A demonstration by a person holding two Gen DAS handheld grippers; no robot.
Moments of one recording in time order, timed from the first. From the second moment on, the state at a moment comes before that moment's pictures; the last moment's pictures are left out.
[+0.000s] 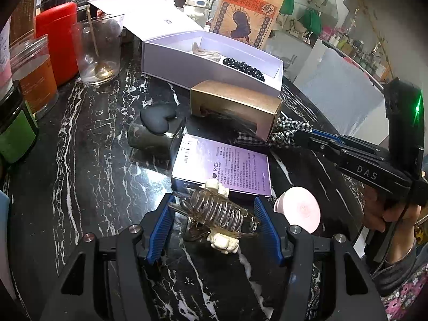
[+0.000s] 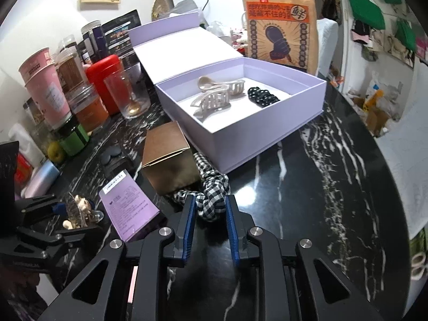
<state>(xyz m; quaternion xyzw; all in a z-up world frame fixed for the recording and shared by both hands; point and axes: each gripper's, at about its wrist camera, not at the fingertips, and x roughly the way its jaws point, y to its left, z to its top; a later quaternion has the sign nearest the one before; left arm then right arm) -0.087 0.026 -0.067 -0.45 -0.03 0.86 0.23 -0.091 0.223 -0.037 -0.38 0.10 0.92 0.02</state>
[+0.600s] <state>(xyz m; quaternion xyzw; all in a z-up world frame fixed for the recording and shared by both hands) -0.085 0.026 -0.054 -0.44 -0.03 0.87 0.22 -0.084 0.226 -0.050 -0.42 0.07 0.91 0.03</state>
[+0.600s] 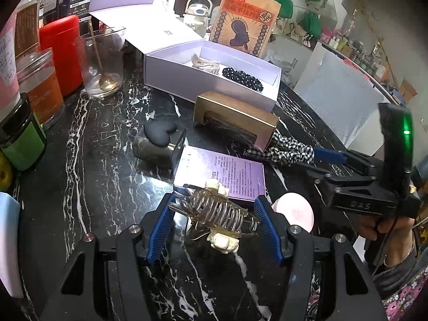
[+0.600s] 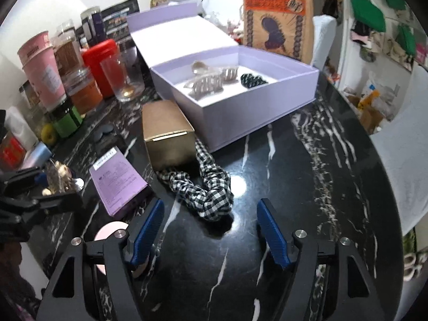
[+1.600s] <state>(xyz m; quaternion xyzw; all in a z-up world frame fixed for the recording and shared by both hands) -0.093 0.034 -0.041 -0.43 -0.03 0.88 0.22 -0.083 0.227 -0.034 -0.40 0.05 0.91 0.00</state>
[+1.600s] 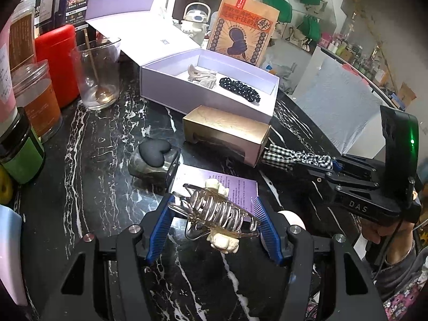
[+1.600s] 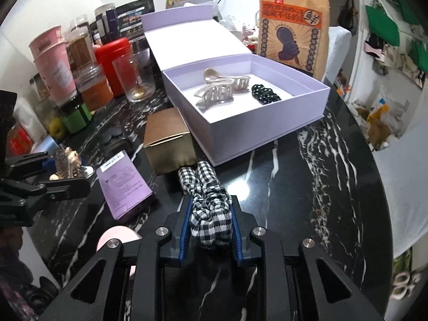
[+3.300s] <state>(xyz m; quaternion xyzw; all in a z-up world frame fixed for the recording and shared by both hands) -0.174 0.067 0.045 -0.33 0.02 0.91 0.24 -0.110 0.264 0.051 -0.32 0.06 0.95 0.04</state>
